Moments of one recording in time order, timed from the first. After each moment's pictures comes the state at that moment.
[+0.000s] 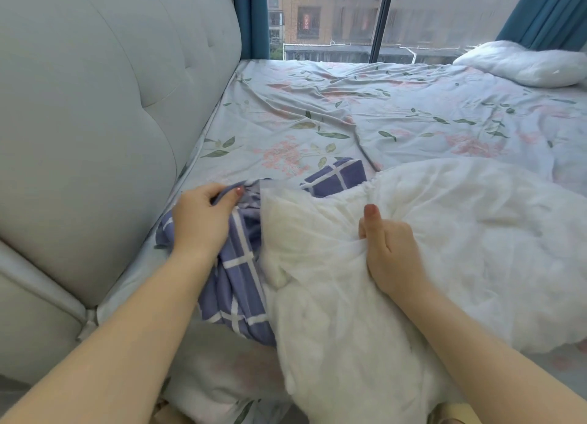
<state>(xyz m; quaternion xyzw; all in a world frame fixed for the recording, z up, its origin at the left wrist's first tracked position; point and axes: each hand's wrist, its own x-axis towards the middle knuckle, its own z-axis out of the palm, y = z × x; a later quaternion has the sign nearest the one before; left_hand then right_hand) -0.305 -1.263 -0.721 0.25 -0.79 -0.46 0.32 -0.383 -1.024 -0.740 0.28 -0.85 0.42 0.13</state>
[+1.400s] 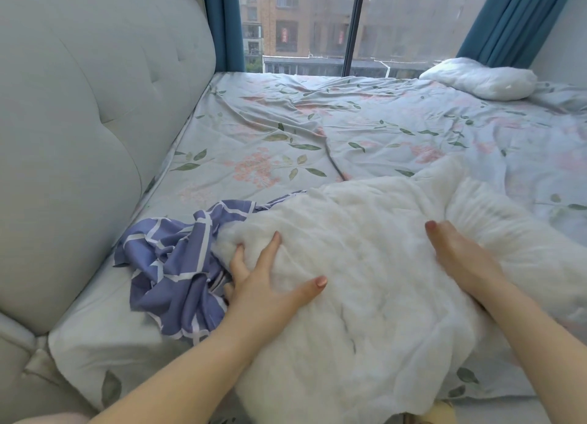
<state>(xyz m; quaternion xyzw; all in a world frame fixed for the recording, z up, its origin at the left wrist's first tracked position) -0.280 -1.139 -0.740 0.22 -0.82 -0.53 0.03 -0.447 -0.879 -0.727 0.06 -0.97 0.23 -0.03</state>
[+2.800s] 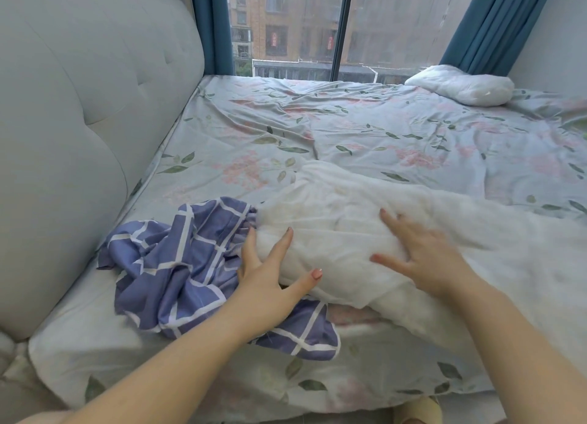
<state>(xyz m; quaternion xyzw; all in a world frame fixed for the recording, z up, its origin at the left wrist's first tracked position) -0.298 -1.135 -0.735 0.12 -0.87 -0.47 -0.02 -0.445 -0.887 -0.735 0.20 -0.98 0.07 0.00</state>
